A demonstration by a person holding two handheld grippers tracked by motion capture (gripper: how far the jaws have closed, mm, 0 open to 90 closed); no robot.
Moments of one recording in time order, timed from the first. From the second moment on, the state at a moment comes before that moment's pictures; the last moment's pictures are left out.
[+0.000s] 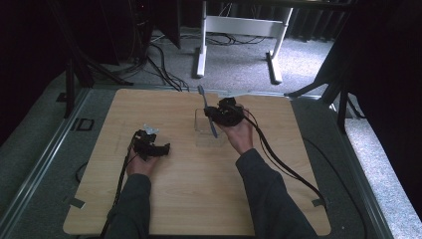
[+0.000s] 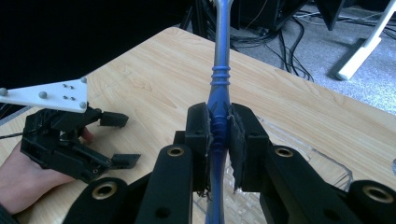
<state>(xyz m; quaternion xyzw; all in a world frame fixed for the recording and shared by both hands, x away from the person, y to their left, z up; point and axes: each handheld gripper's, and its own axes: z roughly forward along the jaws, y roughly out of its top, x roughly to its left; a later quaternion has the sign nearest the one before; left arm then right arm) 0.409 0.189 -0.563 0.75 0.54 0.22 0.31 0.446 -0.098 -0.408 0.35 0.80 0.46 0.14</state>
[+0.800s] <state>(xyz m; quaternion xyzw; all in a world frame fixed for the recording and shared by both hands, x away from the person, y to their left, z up) 0.409 0.189 -0.563 0.75 0.54 0.22 0.31 0.456 -0.105 -0.405 0.36 0.78 0.48 0.16</state>
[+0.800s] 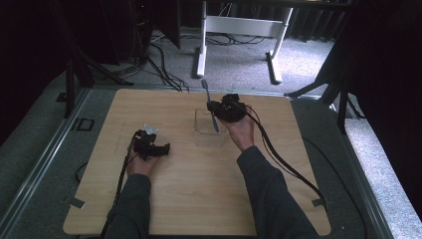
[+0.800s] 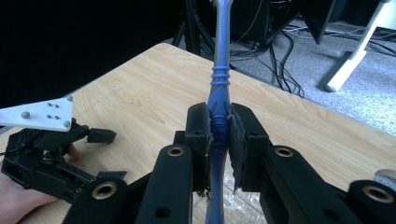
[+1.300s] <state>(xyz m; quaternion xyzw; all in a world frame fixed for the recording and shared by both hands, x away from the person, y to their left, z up) 0.409 0.189 -0.563 0.75 0.54 0.22 0.31 0.461 -0.106 -0.407 0.35 0.78 0.47 0.19</state>
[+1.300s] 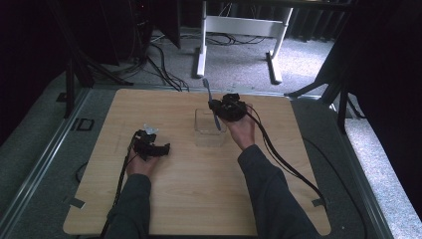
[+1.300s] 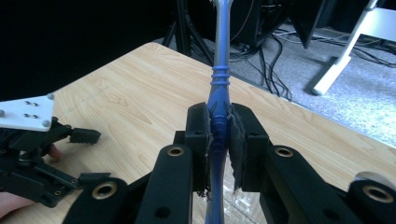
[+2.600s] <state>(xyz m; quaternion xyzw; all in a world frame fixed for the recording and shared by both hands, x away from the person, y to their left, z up) 0.409 0.189 -0.563 0.75 0.54 0.22 0.31 0.468 -0.096 -0.434 0.34 0.83 0.41 0.18</state>
